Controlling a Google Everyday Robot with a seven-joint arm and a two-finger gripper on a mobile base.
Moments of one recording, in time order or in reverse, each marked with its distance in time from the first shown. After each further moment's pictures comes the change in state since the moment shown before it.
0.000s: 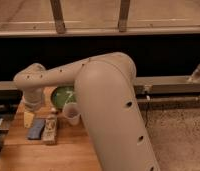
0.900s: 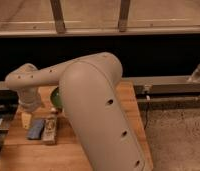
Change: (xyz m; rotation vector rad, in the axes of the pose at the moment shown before) arm -0.008 0.006 0.017 -0.009 0.127 -0.017
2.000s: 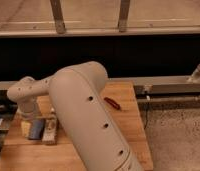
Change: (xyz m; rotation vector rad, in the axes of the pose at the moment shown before) arm -0.017 -0.001 0.077 -0.030 -0.016 -0.070
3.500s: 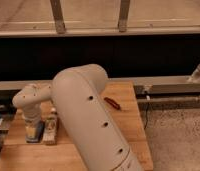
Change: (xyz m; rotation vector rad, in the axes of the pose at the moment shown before) arm 0.006 -0.002 0.030 0.026 -0.017 -0.047
